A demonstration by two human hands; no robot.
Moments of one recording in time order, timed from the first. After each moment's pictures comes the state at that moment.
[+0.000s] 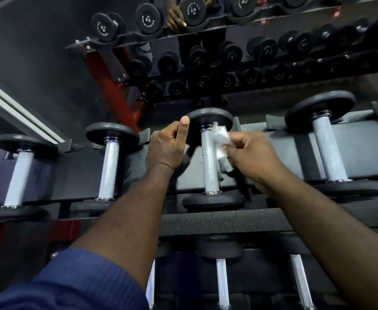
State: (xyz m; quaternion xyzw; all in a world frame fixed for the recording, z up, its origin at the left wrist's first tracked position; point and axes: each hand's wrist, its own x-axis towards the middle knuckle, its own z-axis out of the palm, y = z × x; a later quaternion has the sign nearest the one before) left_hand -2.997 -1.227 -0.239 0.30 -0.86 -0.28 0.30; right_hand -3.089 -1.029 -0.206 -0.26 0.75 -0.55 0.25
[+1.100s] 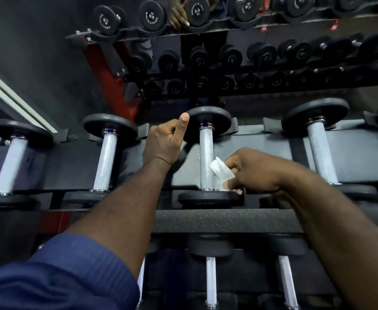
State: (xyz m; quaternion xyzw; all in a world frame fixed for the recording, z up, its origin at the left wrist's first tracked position) left_hand -2.995 -1.229 -0.239 0.31 -0.86 -0.28 0.29; right_hand -3.089 -1.013 -0.181 -0.41 0.80 -0.21 0.39
